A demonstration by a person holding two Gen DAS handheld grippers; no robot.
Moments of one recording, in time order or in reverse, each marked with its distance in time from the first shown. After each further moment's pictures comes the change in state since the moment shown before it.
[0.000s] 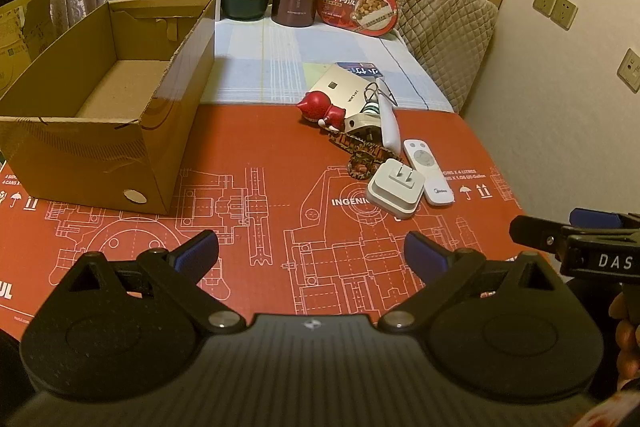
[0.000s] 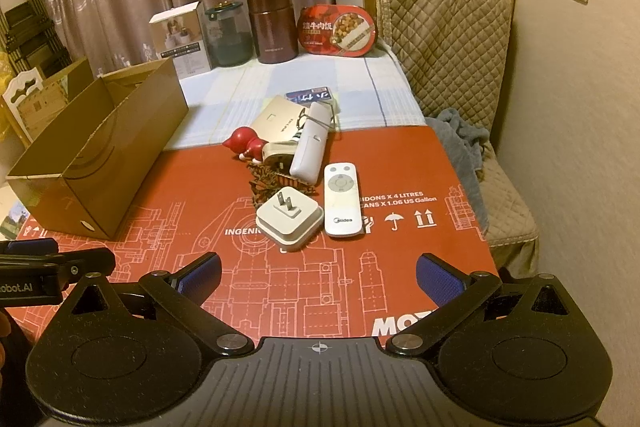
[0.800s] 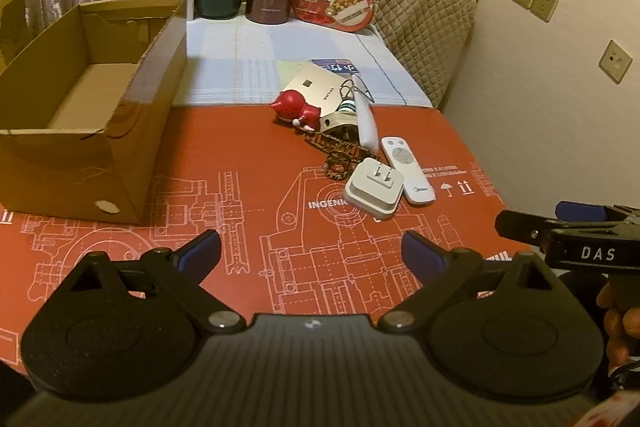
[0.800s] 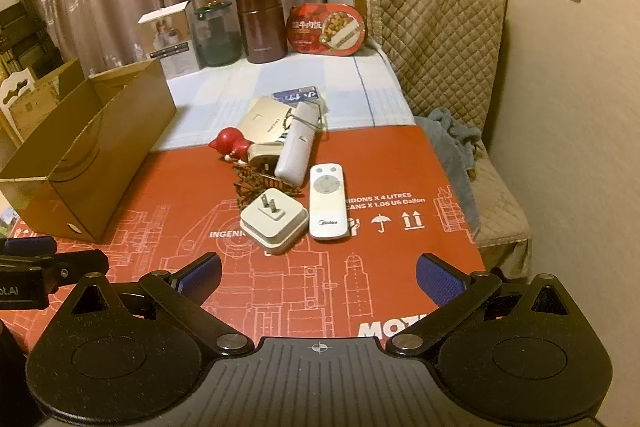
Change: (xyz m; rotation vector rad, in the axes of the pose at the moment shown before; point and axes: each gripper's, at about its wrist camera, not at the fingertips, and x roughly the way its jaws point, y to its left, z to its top) left arm 0.012 -0.004 0.005 0.033 0.011 -0.071; right arm 0.010 -0.012 0.001 -0.002 -0.003 -0.028
